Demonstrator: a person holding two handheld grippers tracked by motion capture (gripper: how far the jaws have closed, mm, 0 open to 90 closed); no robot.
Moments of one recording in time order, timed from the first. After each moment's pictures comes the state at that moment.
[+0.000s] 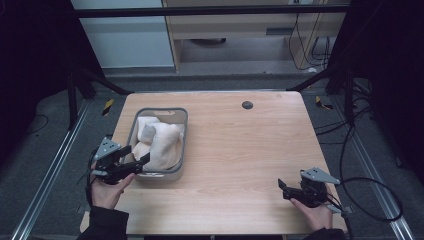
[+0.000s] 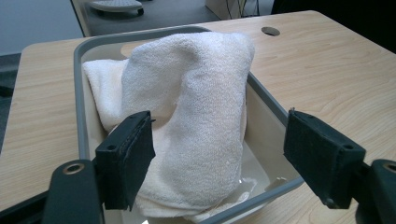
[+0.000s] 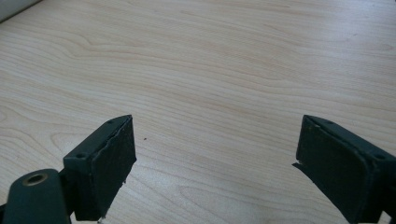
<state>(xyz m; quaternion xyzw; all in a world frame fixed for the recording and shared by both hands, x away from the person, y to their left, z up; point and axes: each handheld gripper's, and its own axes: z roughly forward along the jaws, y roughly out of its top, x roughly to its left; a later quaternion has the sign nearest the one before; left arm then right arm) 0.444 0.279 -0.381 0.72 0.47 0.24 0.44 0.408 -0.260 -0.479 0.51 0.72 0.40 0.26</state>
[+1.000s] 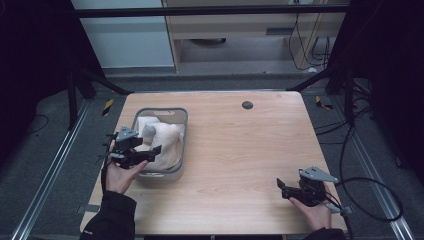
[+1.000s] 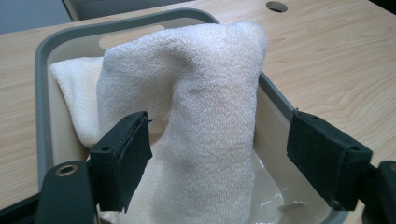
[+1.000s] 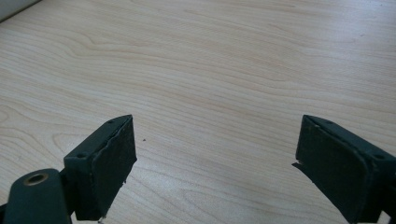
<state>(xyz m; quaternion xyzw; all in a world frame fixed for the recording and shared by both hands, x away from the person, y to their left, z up) 0.493 0.256 -0.390 0.76 0.47 0.21 0.40 0.411 -0.258 -0.479 0.51 0.72 0.40 0.25</state>
